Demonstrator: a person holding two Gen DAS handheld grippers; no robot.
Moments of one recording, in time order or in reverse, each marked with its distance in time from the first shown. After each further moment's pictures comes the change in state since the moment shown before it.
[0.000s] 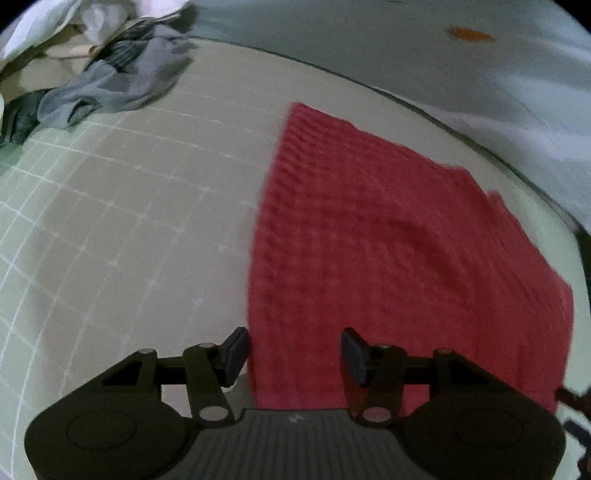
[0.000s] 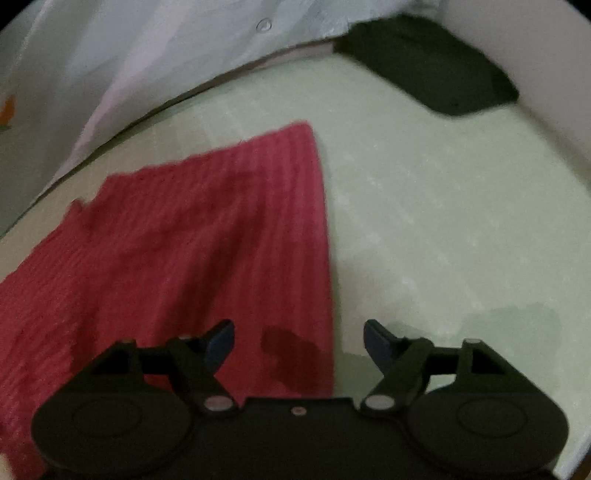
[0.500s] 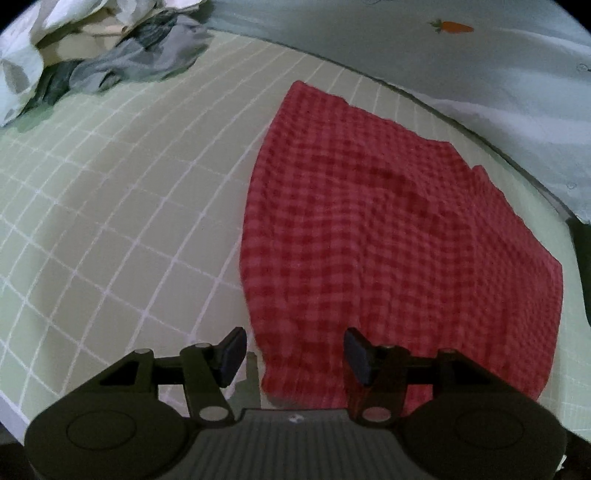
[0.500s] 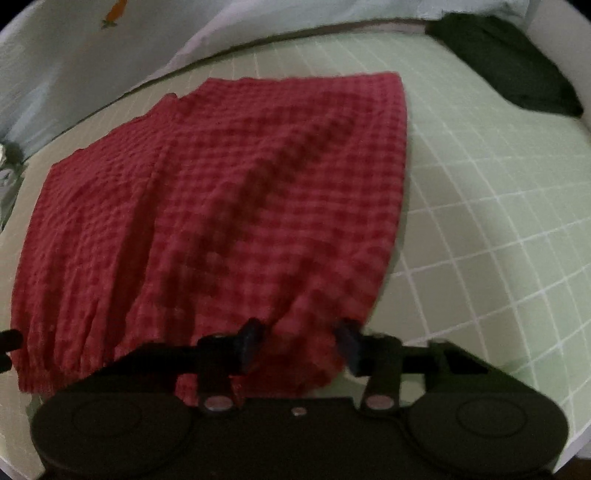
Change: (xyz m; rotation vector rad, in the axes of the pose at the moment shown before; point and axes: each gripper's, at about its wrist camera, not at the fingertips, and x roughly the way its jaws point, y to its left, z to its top) left arm -0.025 -0.009 -0.062 -0.072 -0.001 0.013; right arm -0.024 0.006 -0.056 -0.280 0.074 0.112
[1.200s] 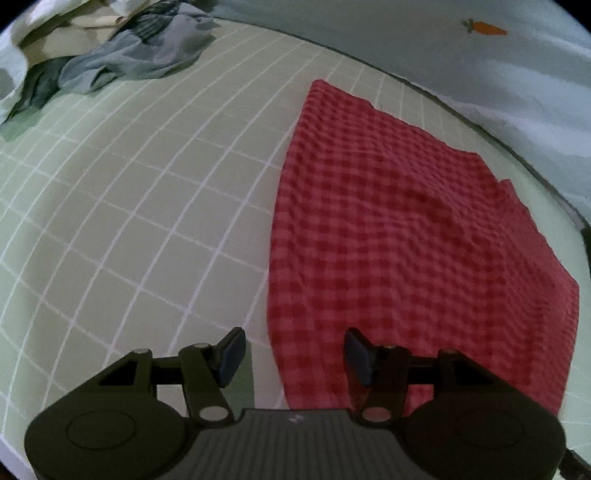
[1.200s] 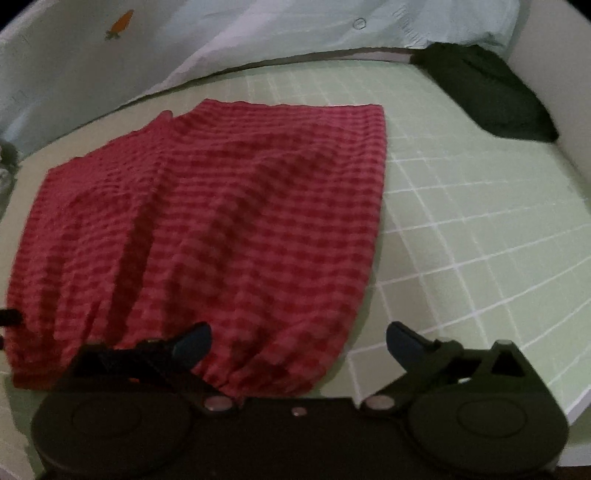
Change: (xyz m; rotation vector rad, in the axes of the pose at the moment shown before) left arm 0.031 0.019 0.049 0.009 0.040 0.010; right arm -0.025 -0.001 0.014 -0.013 -0.055 -0.112
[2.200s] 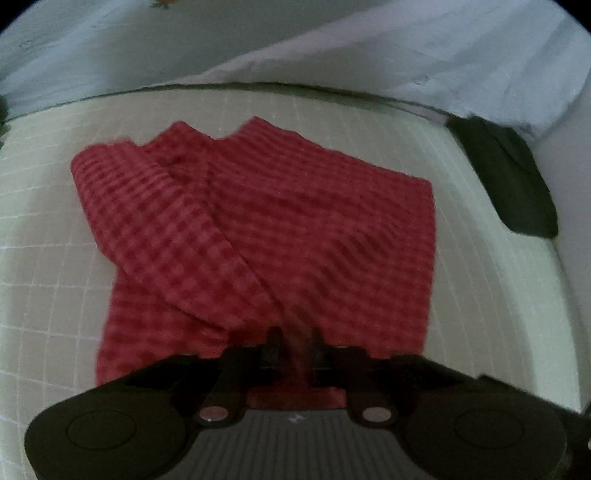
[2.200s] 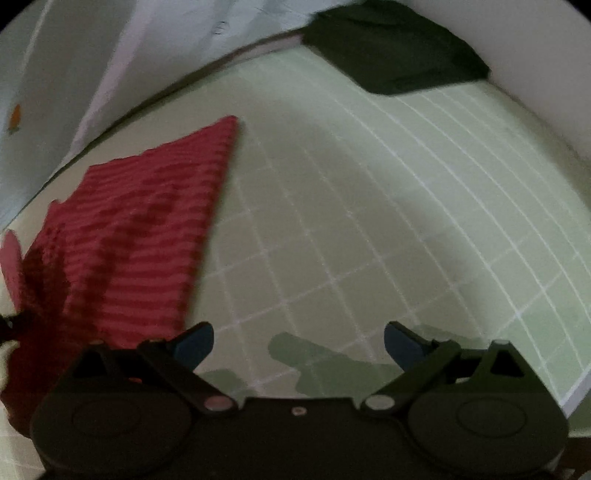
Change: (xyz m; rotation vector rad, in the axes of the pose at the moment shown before) left arm -0.018 -0.247 -0.071 0.390 -0.025 -0.170; right arm 0.026 -0.170 0.021 0.264 0.029 0.053
